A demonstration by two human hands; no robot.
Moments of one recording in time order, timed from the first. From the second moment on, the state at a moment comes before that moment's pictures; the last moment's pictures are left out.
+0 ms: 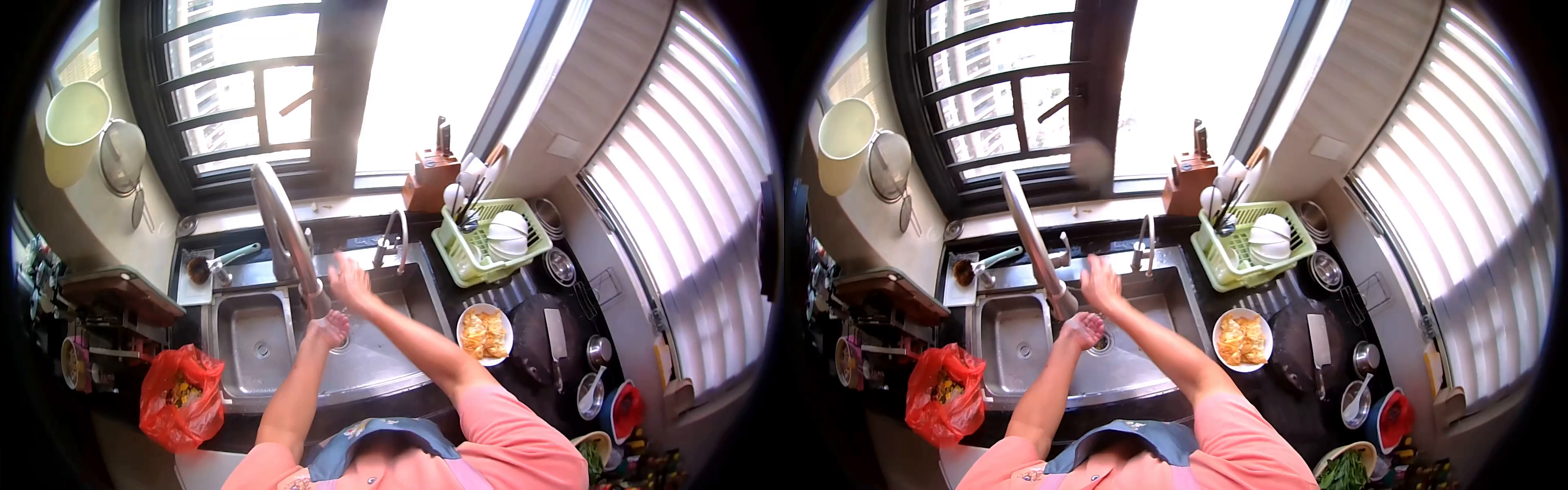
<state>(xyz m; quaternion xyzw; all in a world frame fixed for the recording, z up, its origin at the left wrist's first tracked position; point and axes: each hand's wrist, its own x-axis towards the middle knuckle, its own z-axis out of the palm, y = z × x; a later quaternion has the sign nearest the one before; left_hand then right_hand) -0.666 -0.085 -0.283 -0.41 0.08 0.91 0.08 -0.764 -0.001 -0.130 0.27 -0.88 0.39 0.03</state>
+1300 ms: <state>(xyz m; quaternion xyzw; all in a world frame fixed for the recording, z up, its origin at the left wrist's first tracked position) -0.647 -0.077 -0.276 -0.26 0.35 0.89 0.12 -0.626 -0.039 -0.208 -0.10 -0.89 0.41 -0.16</state>
